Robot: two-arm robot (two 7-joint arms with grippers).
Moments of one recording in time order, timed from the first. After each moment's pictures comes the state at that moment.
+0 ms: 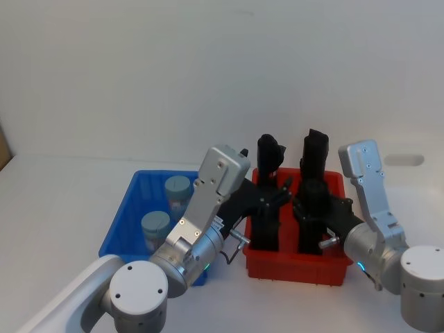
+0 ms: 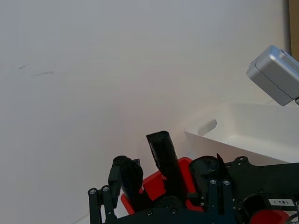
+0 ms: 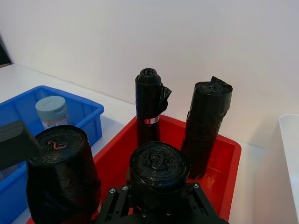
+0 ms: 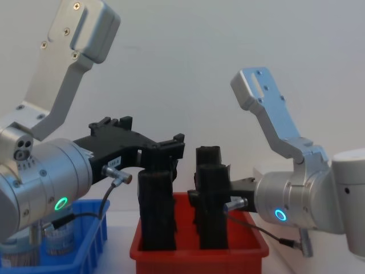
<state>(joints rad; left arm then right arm) -0.24 0.38 0.45 -1.63 -0.20 0.01 -0.01 0.43 0.02 -0.40 -1.24 0.07 0.29 0.20</state>
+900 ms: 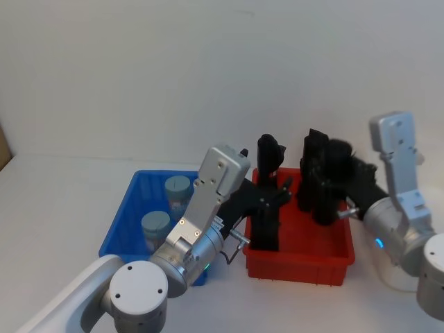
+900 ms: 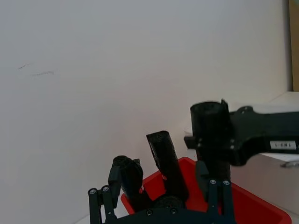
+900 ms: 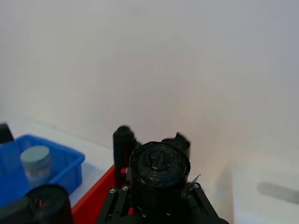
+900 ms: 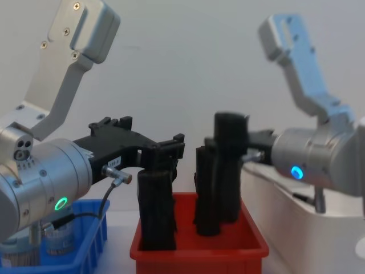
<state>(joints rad) -0.24 0.38 0.45 -1.63 -0.20 0.01 -0.01 0.41 0.04 -0.37 -1.35 0.07 0.20 0.14</state>
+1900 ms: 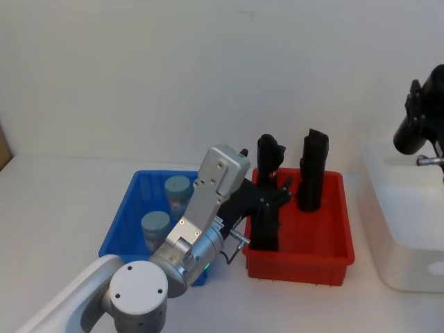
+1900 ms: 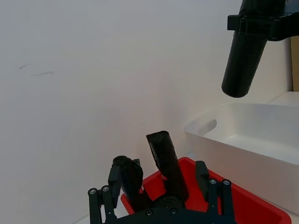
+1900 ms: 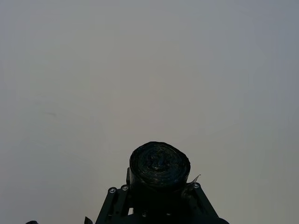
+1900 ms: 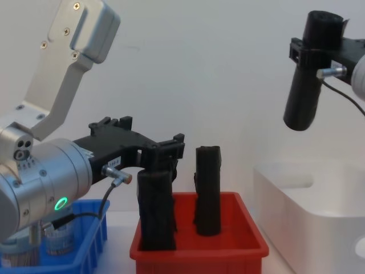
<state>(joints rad) -0.24 0.38 0.45 -1.63 -0.20 0.01 -0.01 0.35 0.11 -0.28 -1.55 0.07 0.01 -0.11</state>
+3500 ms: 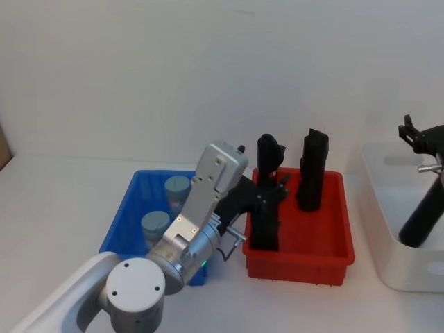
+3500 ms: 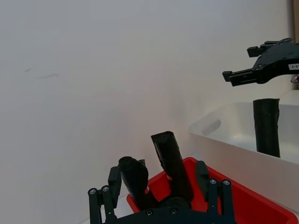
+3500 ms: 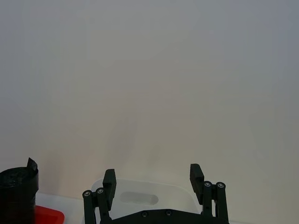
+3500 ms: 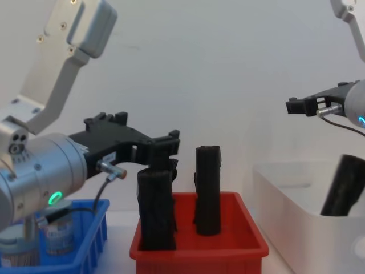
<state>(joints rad) -0.24 0.39 0.45 -1.64 -0.19 0.02 -0.01 0.47 0.08 -0.26 -1.38 -0.09 0.30 -0.14</state>
